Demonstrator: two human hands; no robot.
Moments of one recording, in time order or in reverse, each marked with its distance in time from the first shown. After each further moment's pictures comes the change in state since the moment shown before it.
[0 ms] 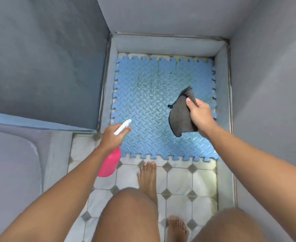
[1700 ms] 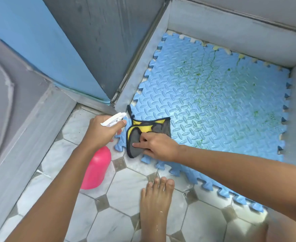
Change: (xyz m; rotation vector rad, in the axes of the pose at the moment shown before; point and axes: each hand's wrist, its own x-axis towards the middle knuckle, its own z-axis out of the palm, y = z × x) left_hand 0.041 -0.184 0.021 -0.209 0.334 0.002; right_hand 0.071 0.234 0.230 -1.098 -0.944 -1.356
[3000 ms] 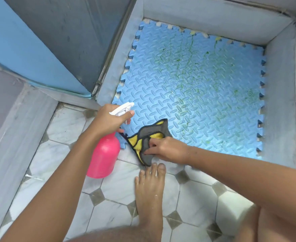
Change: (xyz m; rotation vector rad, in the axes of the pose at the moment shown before) left_hand 0.002 0.039 0.044 -0.023 -0.261 0.021; right_hand -0.084 -0.012 0.003 0.014 -0.067 0.086
